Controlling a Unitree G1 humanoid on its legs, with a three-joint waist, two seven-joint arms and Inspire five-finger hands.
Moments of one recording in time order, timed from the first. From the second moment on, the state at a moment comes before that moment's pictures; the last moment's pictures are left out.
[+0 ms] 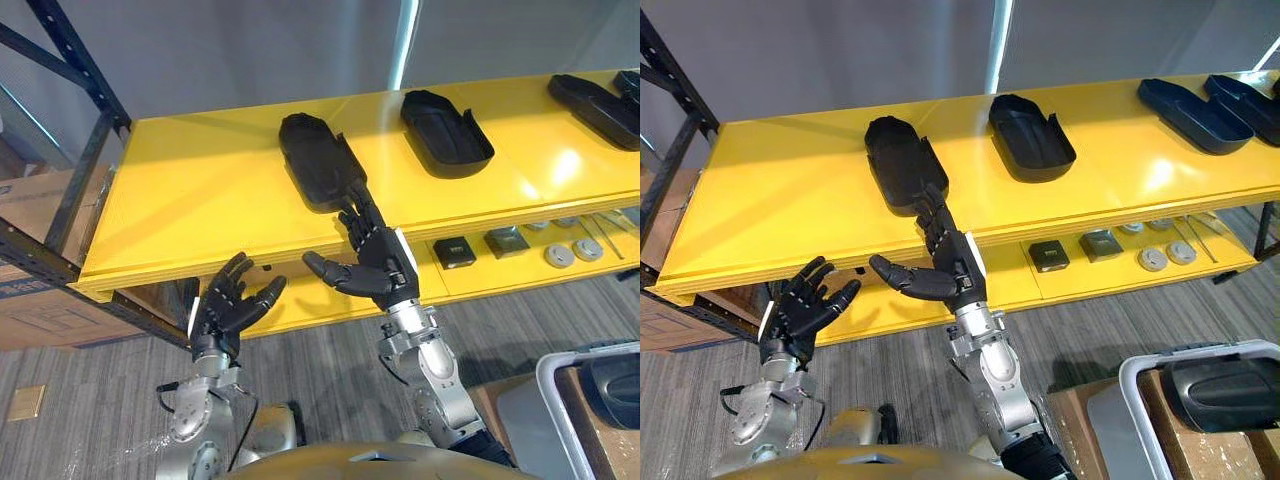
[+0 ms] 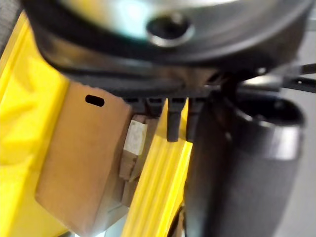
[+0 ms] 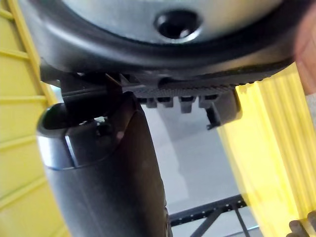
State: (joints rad) left arm 0.38 0.15 -0.11 -0.11 -0.52 -0.16 0.14; right arm 0.09 -0.11 0.33 0.01 0.36 -0.43 0.12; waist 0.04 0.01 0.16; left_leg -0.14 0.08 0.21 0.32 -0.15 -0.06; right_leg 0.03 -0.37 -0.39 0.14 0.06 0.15
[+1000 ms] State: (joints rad) left arm 0.20 0.13 -0.10 -0.29 -0.42 -0.28 0.06; right arm 0.01 -0.20 0.08 -0.07 0.23 -0.42 0.07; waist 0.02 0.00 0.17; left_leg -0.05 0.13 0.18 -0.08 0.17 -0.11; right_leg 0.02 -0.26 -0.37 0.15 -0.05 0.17
